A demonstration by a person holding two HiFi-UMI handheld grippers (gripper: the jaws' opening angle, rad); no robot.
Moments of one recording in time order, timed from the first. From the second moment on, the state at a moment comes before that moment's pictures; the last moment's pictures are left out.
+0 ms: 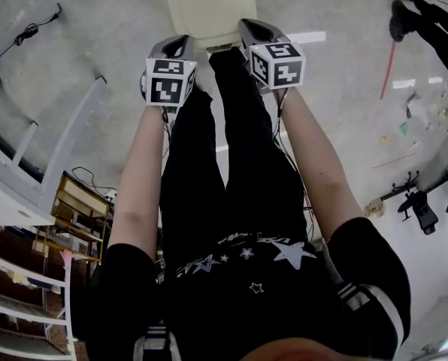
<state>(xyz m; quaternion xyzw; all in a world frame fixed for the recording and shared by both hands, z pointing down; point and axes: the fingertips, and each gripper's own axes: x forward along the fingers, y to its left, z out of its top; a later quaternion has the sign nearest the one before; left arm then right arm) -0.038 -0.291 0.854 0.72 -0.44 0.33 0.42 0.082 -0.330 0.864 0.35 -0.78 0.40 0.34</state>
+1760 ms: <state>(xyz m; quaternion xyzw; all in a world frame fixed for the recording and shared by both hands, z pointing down) -0.070 -0.286 0.638 0.78 -0.46 0.24 0.35 0.031 -0.327 0.665 0.41 -0.80 0.37 0.25</state>
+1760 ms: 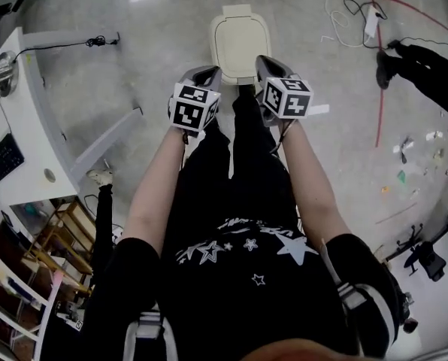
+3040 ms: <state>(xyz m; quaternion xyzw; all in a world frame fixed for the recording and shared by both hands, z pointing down) 0.000 -0.118 0.379 0.87 -0.45 0.05 0.19 0.116 -0.128 0.403 0.49 -0.83 0.26 0.06</state>
